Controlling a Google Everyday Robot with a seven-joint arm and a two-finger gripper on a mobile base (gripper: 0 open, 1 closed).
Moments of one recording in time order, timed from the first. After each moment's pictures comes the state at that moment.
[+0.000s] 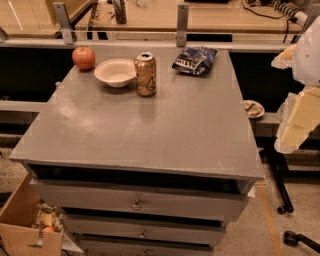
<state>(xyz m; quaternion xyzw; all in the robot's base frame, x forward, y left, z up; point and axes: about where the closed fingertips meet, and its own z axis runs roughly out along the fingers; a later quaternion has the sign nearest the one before) 0.438 -0.216 0.977 -0.60 0.78 -0.04 0.16</state>
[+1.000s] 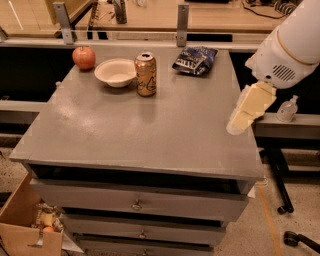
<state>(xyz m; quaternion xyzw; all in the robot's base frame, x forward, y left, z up) 0.500 -0.177 0.948 -0.54 0.81 0.01 0.22</state>
